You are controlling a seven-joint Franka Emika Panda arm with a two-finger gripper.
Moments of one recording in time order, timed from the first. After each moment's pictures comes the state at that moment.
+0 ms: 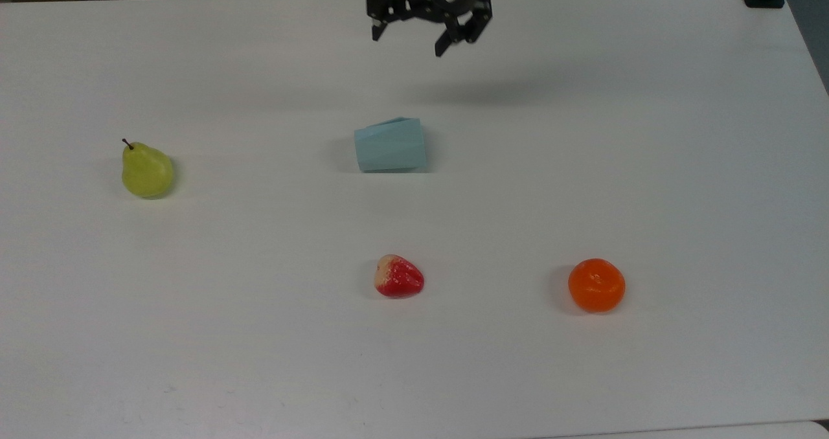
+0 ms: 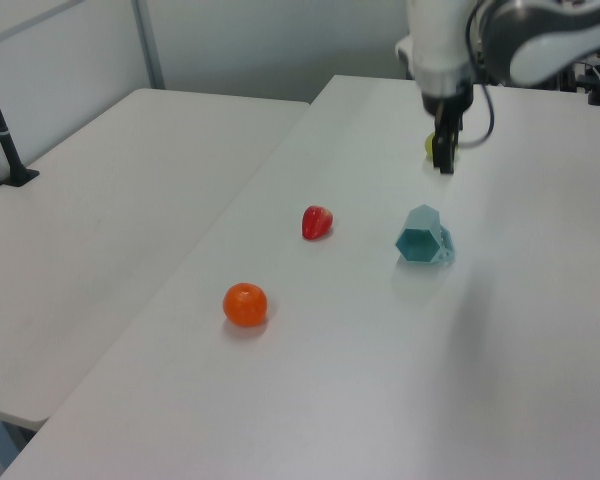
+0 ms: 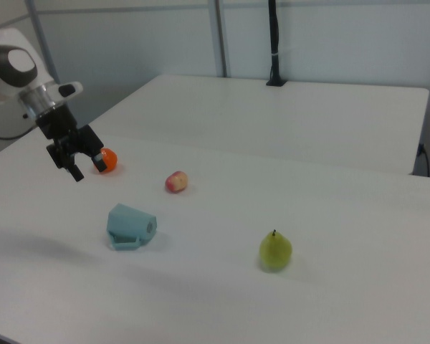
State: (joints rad) arm 0.21 0.16 0.22 -1.70 -0.45 1.64 0.40
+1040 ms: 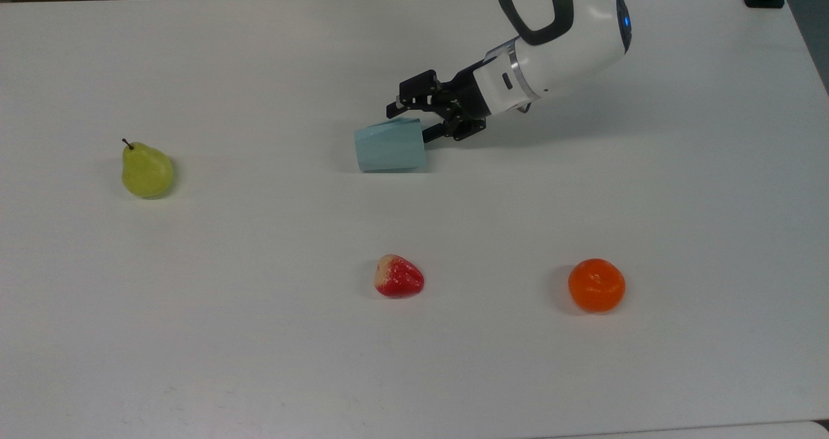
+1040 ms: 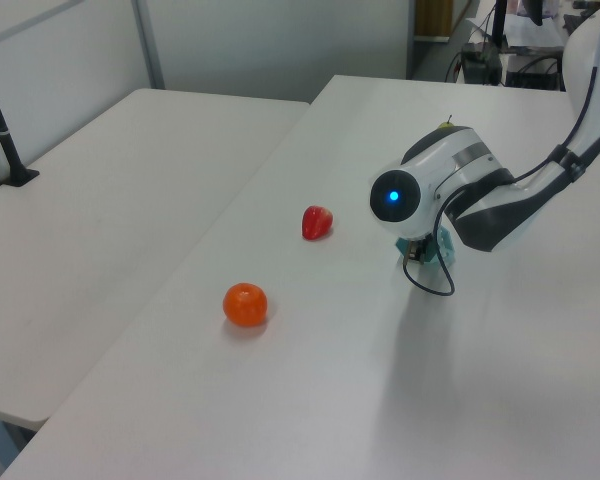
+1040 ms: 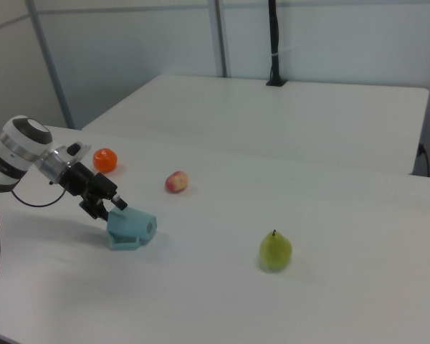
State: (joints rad) arm 0.33 0.49 0.22 -1.71 -0.88 1.64 0.82
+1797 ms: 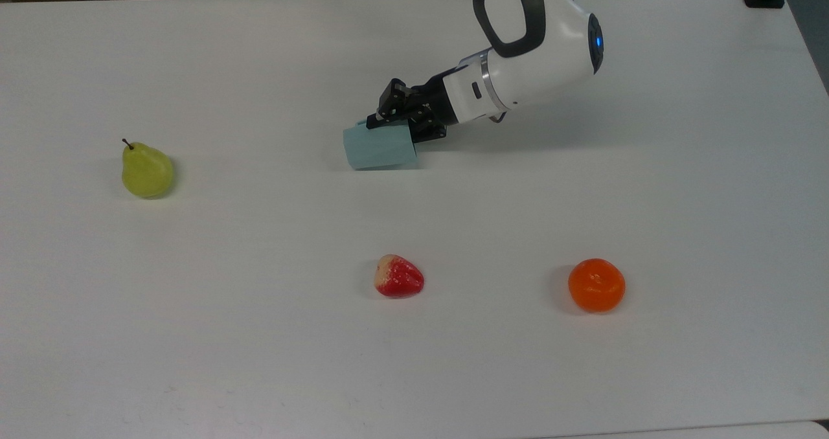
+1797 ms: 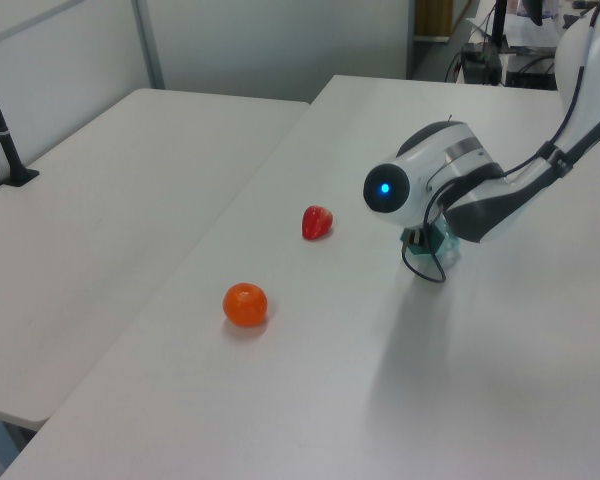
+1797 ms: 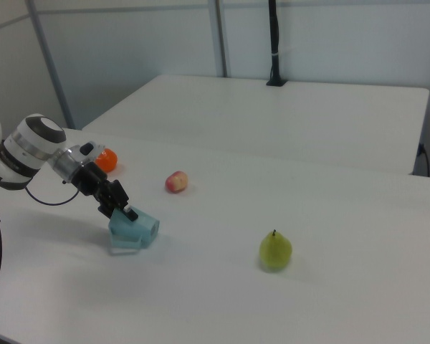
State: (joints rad) arm 0.31 0.50 0.17 -1.70 -0.87 1.61 0.82
